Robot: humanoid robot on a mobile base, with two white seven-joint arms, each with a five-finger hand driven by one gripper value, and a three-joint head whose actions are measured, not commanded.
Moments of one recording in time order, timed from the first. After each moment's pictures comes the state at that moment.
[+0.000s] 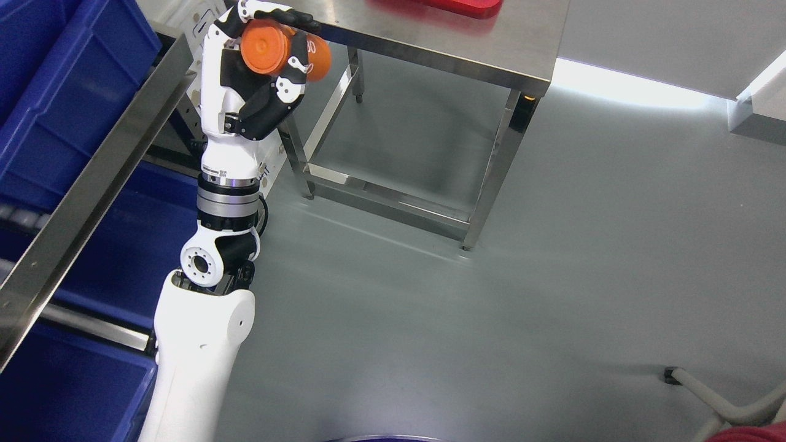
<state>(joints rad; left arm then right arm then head) -0.33 0.00 -0.15 -1.67 0.29 -0.55 -0.16 0.00 0.00 0.00 0.00 0.00 -0.02 -0.06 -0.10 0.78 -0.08</state>
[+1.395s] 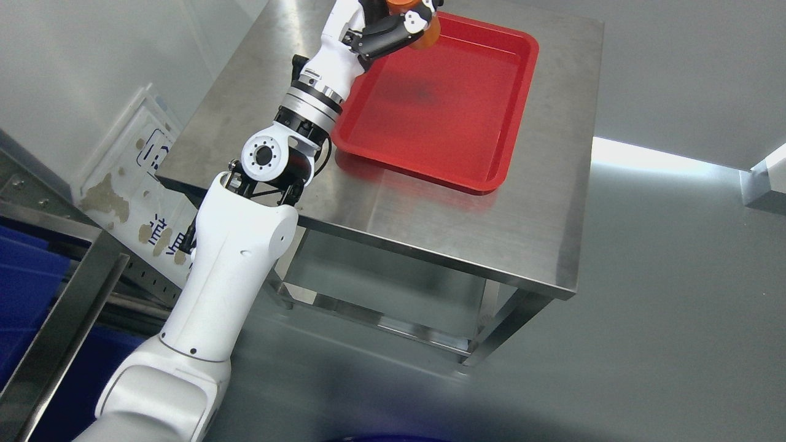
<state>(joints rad) -0.71 0.00 -0.39 -1.36 0.33 -0.10 -0.14 0.00 0.00 0.00 0.00 0.00 -0.02 -0.06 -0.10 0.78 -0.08</state>
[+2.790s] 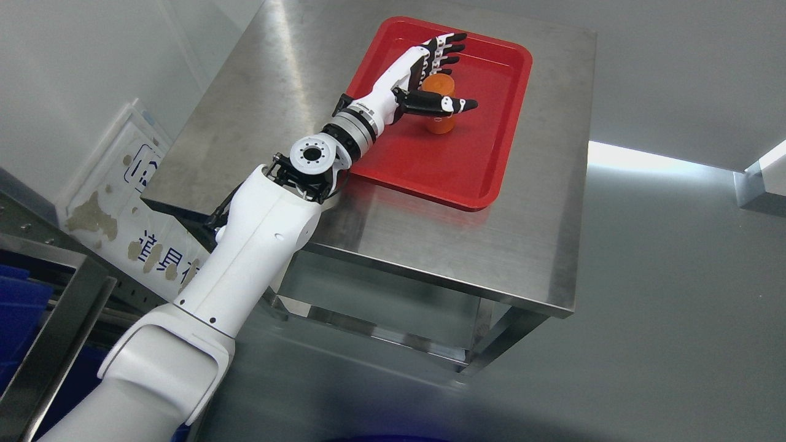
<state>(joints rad) -0.82 0.00 -0.52 -1.08 0.29 0.03 -0.16 0.00 0.00 0.00 0.00 0.00 -0.02 -0.06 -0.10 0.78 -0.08</state>
